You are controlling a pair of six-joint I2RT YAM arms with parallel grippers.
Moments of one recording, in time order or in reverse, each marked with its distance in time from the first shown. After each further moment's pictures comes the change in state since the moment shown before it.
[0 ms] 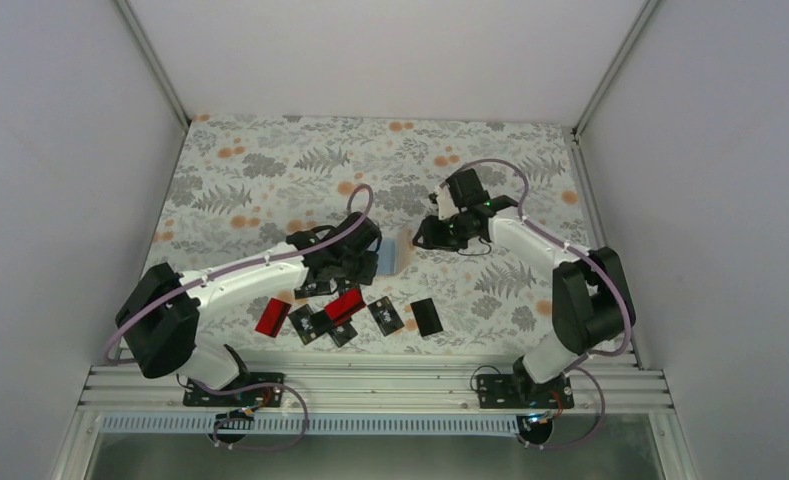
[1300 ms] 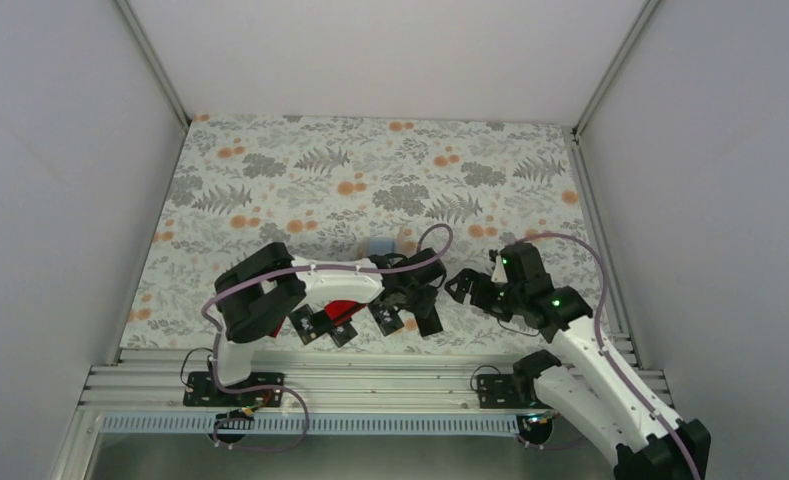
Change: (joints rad) left arm -0.238 0.458 0.203 0.203 0.111 -0.055; right arm -0.010 -0.857 -0.524 -0.156 0.109 0.354
